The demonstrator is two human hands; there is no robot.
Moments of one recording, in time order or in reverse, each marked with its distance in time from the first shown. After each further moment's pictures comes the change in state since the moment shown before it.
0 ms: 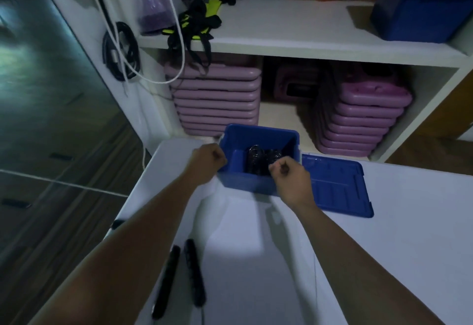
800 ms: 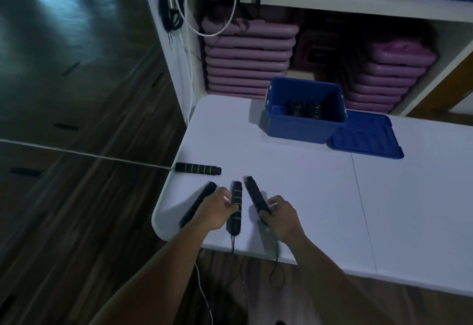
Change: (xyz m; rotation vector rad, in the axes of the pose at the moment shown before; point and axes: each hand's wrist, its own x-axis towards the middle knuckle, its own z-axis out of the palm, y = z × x) left_hand -0.208 -0.216 -0.003 -0.135 -0.388 -0.242; right_hand -0.238 0.004 0.170 -0.280 -0.346 0.352
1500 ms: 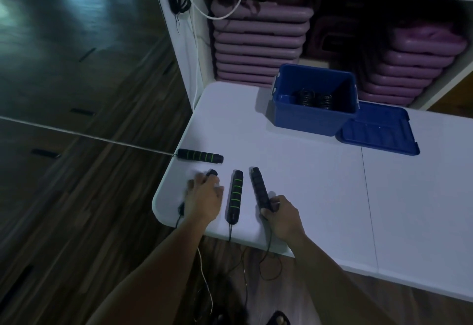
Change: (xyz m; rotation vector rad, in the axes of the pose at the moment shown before) left_hand -0.009 -0.014 0.008 0.424 0.424 -0.005; right_hand -0.004 0.020 0.007 0.106 -0.048 0.039
